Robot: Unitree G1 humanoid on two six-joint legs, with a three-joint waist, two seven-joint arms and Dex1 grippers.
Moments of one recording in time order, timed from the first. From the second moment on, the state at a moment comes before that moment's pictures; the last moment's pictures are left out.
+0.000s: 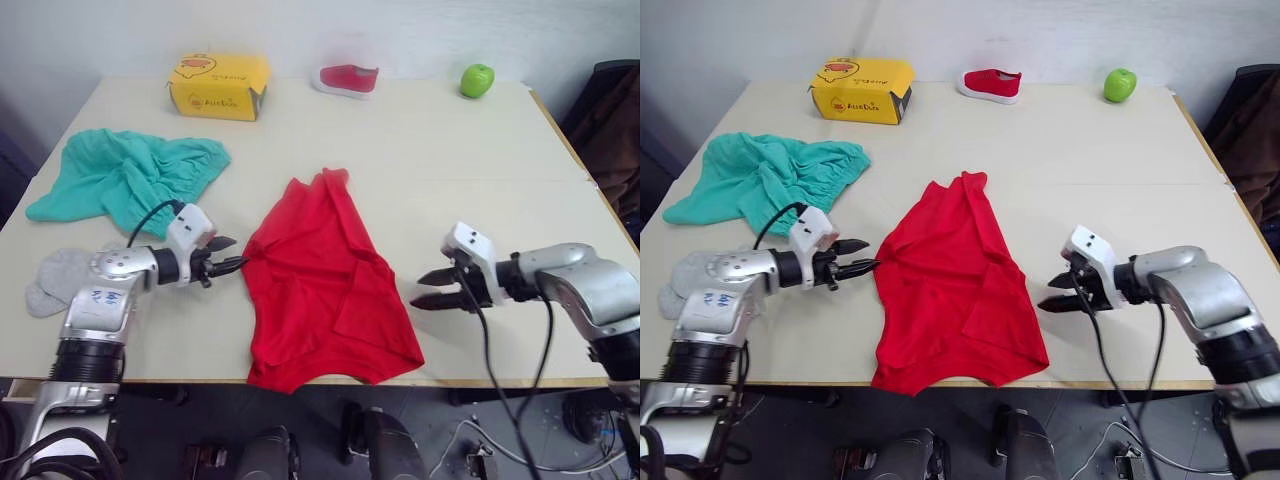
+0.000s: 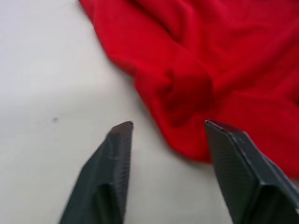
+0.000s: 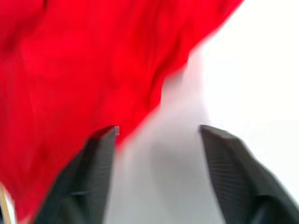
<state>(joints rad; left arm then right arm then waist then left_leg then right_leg) -0.46 0.74 0.06 0.14 -0.20 0.39 -0.93 -0.50 -0.97 0.18 -0.08 0.39 0.71 1.16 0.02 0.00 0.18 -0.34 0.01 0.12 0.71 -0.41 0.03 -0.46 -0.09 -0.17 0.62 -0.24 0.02</state>
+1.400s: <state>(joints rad) -0.31 0.82 -0.18 0.38 0.11 -1.09 -0.85 -0.34 -0.82 0.27 0.35 -0.24 -1.11 0.84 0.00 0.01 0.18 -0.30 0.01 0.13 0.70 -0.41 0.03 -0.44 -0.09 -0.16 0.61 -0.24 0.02</state>
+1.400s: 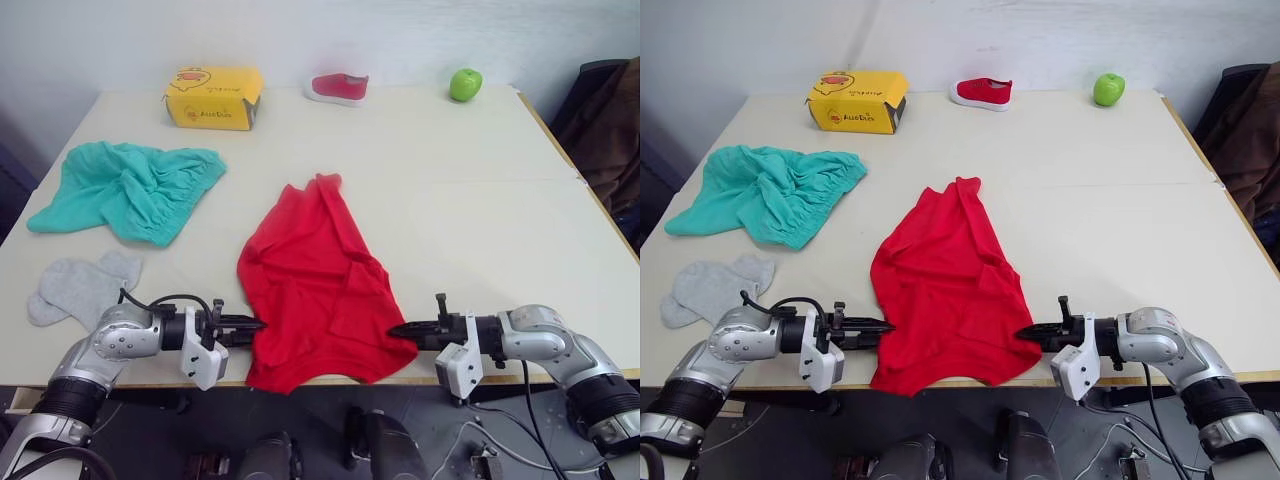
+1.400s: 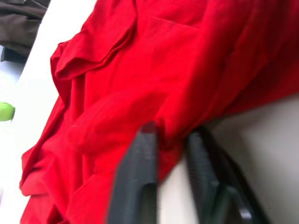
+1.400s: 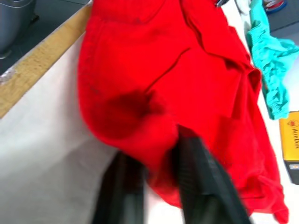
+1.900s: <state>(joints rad) -0.04 1.02 -0.24 -0.02 -0.29 -0.67 -1.13 0.07 -1.09 0.25 -0.26 0.12 -0.77 0.88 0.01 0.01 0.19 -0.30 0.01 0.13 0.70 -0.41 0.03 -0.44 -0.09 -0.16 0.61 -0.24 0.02</state>
